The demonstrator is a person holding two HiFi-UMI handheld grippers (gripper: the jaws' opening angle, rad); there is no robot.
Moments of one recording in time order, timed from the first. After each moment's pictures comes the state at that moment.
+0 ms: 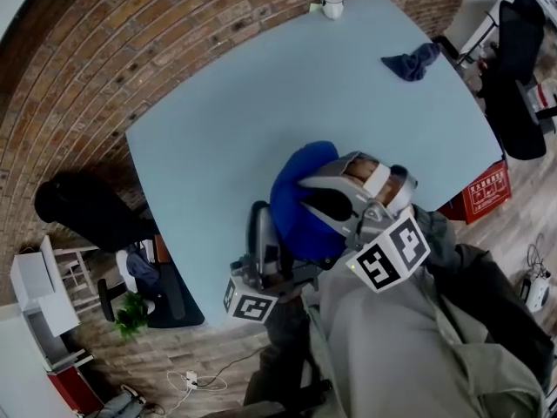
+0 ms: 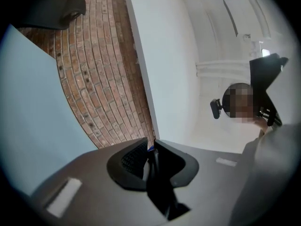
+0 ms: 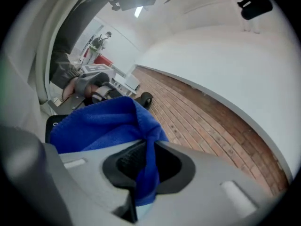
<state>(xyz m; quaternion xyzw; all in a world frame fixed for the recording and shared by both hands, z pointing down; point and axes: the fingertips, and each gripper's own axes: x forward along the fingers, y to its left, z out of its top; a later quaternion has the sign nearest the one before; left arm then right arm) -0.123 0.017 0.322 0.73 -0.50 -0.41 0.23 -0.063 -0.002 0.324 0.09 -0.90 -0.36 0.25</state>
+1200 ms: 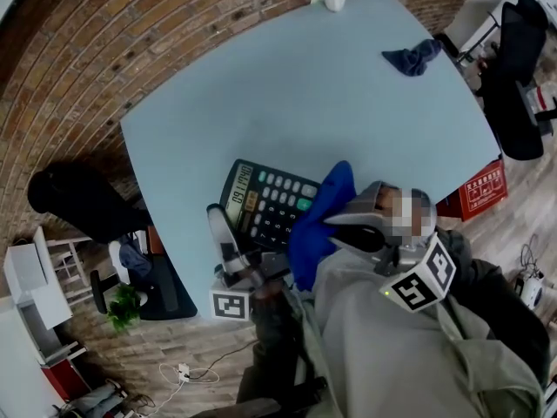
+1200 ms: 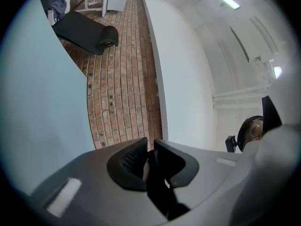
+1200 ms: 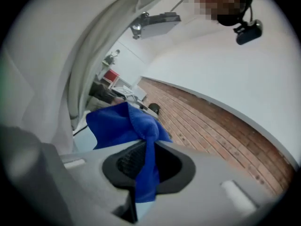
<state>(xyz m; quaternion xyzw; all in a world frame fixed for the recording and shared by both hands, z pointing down) -0.202 0.043 0.330 0.56 -0.53 -0.59 0.24 -0.019 0.060 0.324 0.04 -0.92 -0.34 0.20</state>
